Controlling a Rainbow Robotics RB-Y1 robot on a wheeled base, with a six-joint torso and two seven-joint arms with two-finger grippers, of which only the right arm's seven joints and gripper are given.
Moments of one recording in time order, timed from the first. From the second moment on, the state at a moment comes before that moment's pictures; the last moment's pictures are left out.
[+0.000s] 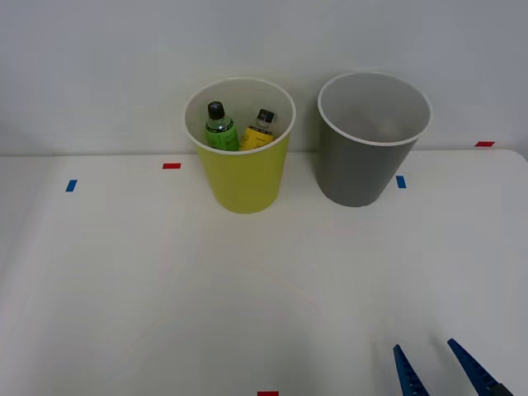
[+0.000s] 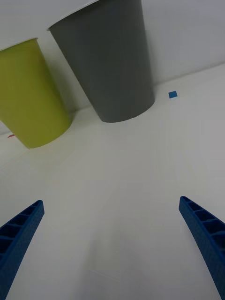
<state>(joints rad) 0.90 -0.17 0.03 -1.88 0.59 -0.67 0.57</state>
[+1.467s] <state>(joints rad) 0.93 -0.15 0.01 -1.88 0.62 -0.67 0.87</state>
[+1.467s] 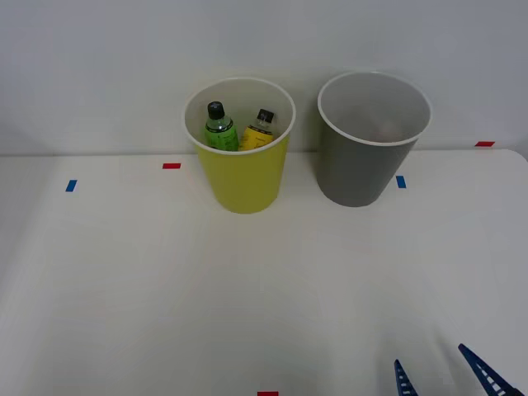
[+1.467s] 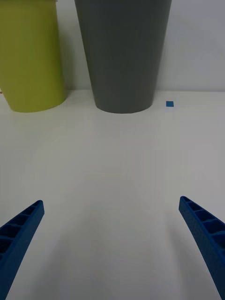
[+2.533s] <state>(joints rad) 0.96 -0.16 0.04 -1.88 0.62 -0.68 0.66</state>
